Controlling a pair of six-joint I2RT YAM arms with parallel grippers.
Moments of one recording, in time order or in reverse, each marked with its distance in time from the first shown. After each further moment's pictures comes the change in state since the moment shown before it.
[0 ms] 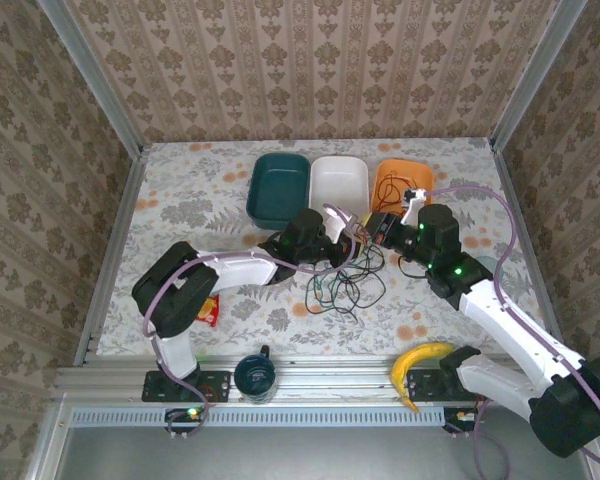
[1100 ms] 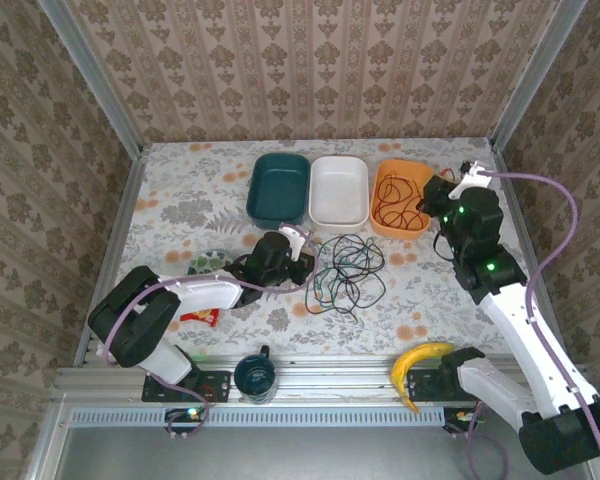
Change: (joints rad) left arm 0.059 -0.261 -0.322 -0.106 -0.271 -0.021; right arm -0.186 -0.031 0.188 -0.017 0.392 -0.340
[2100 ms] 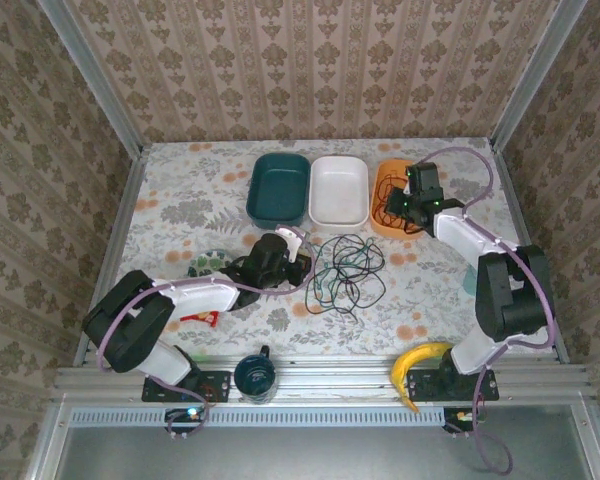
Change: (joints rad) left arm 0.000 -0.034 -0.021 -0.022 -0.021 -0.019; right arm -0.069 0.694 0.173 -0.111 -0.265 0.026
